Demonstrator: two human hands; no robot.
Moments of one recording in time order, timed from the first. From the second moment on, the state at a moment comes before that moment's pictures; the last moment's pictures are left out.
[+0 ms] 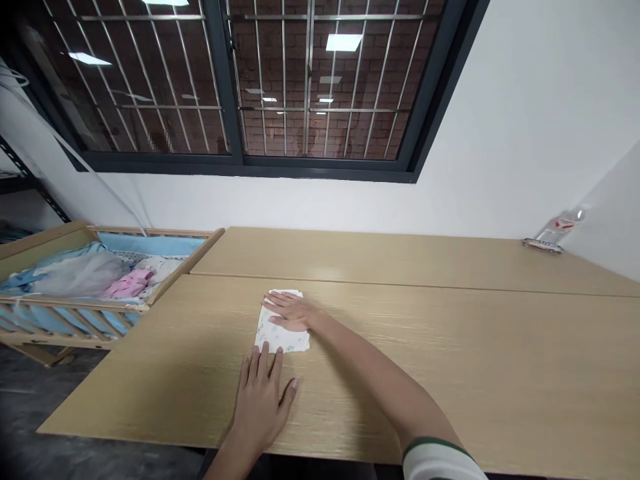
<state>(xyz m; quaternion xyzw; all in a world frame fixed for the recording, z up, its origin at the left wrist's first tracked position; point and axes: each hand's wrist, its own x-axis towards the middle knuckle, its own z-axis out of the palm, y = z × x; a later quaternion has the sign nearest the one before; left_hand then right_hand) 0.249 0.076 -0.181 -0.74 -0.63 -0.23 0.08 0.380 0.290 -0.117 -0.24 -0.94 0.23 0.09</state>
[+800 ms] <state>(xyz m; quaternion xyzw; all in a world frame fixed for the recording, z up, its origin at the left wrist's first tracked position) 0.170 0.128 -0.140 -0.83 -0.51 -0.20 0.01 0.440 0.212 -0.084 -0.33 -0.91 0.20 0.17</state>
